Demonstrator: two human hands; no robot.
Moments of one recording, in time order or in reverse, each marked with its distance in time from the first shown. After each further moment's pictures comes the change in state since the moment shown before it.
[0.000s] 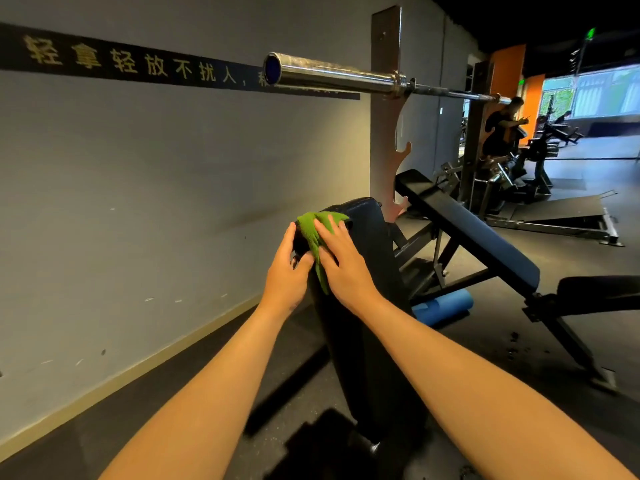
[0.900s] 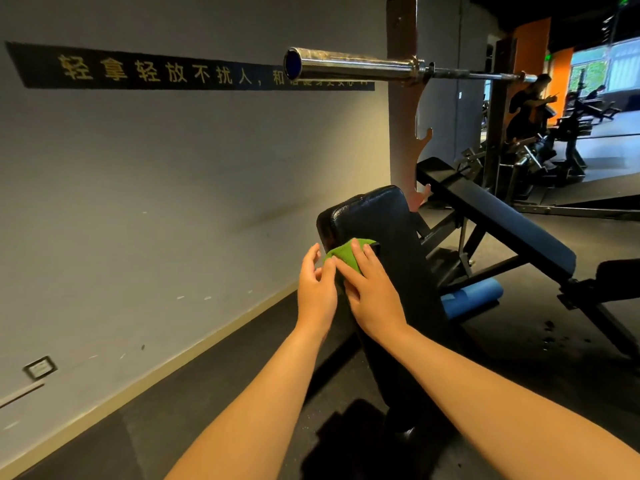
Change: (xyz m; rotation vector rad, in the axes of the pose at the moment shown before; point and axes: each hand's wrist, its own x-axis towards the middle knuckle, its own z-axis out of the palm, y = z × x) left_hand -0.044 -0.007 0.009 -0.151 0.161 -0.173; right_hand -0.052 0.028 0.033 -0.506 0.066 -0.120
